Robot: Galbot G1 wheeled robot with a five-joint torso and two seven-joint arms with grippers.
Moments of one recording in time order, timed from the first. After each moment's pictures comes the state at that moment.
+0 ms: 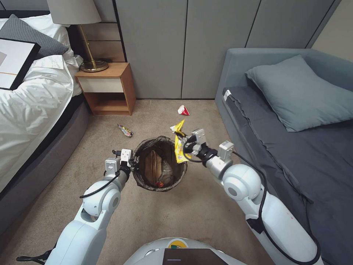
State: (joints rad) left arm 1.33 -1.23 -0.43 -2.17 -0.45 0.70 -0.19; right arm -1.03 1.08 0.10 2.20 0.64 -0.51 0.06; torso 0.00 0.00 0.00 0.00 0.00
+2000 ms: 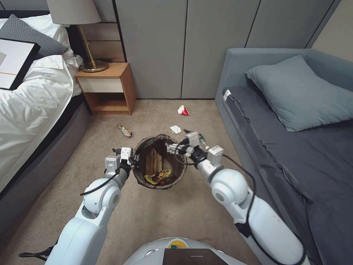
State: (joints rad) left arm 1.31 -1.23 -0.43 -2.16 -0.46 0.71 -0.19; right arm -1.05 1.13 0.06 2.18 0.52 -0.44 0.16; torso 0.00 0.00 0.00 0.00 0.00
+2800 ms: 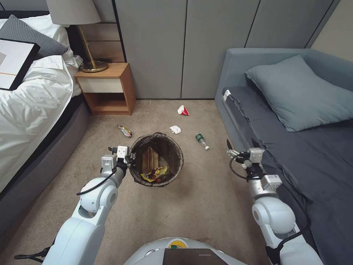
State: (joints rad) left arm 1.32 -1.23 -0.47 -2.16 -0.43 0.70 -0.17; right arm -1.52 1.32 0.65 2.11 0.20 0.00 0.03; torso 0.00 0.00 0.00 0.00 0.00
